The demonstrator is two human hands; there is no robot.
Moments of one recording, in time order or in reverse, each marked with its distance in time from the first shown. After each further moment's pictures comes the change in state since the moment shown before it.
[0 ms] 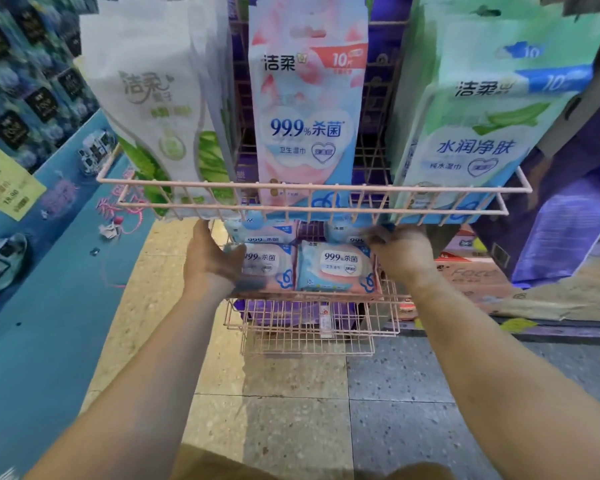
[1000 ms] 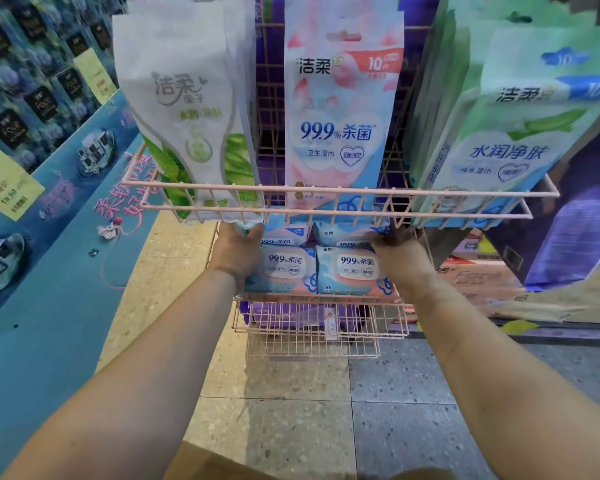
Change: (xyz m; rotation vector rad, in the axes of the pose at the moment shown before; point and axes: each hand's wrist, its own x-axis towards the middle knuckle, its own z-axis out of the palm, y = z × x) left_hand 0.019 0.009 0.013 -0.310 -0.160 -0.138; right_hand 0.006 0.003 0.027 0.281 -0.057 0.161
